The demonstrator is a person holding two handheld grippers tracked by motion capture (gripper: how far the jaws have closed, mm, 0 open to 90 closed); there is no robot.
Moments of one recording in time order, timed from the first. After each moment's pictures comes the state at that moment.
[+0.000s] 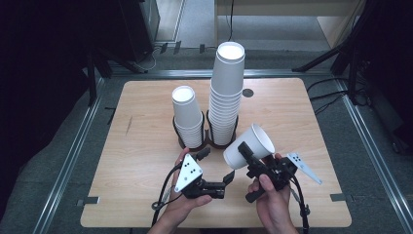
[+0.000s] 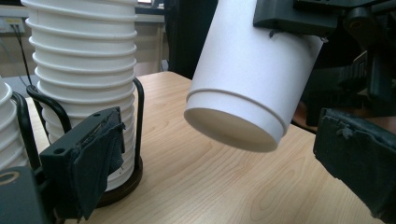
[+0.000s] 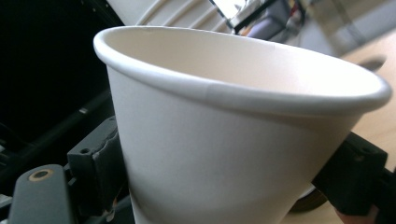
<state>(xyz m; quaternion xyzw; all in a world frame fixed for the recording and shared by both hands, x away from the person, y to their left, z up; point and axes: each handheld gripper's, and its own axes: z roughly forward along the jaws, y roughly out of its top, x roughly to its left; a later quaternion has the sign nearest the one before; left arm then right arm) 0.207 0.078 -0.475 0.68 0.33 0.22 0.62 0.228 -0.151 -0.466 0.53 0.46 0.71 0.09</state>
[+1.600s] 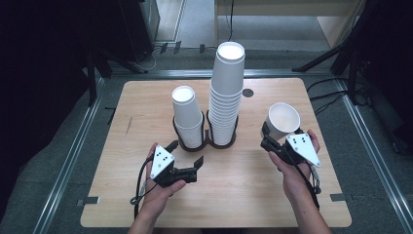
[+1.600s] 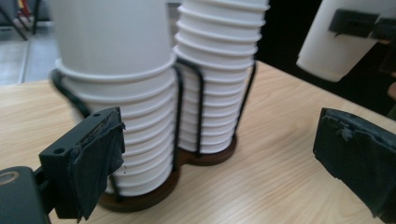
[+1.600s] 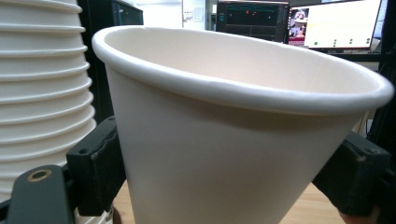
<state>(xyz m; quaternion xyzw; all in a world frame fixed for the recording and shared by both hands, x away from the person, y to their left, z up) 0.231 0.149 -0.487 0.67 0.41 0.28 0.55 0.296 -0.191 -0.477 0.46 0.54 0.55 0.44</state>
